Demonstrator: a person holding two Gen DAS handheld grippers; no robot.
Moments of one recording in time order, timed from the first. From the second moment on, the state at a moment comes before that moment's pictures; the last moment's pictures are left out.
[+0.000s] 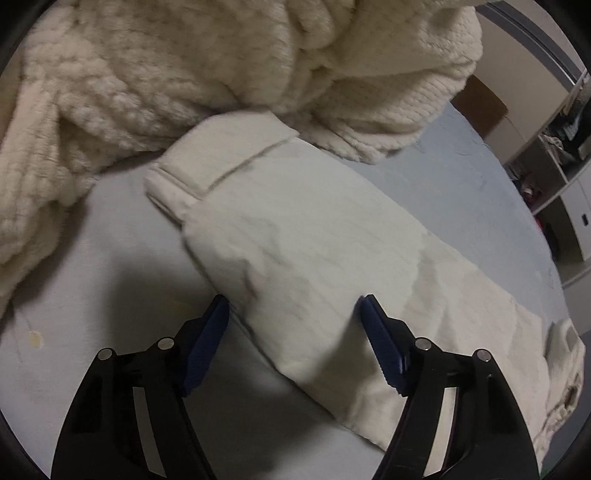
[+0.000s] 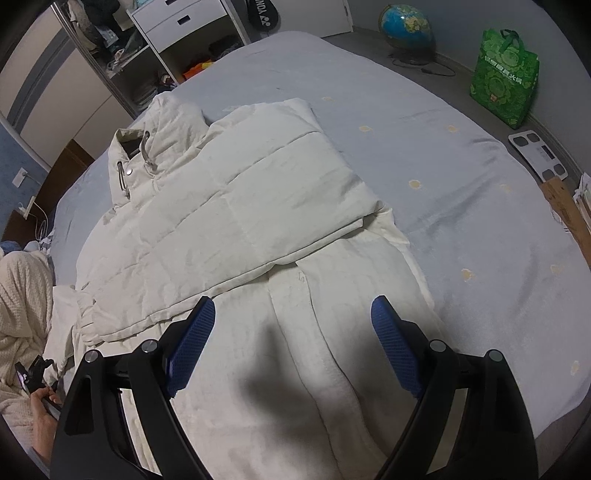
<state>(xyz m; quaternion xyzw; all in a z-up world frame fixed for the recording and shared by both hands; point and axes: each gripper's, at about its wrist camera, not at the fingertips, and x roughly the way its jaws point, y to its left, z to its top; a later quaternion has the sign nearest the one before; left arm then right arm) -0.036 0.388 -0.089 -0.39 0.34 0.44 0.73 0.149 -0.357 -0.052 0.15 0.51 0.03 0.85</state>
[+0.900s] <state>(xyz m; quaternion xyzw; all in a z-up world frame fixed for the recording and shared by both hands) 0.017 0.332 -0.019 -0.34 0.30 0.30 0.84 0.154 -0.347 -0.056 0.16 0.51 0.06 0.84</state>
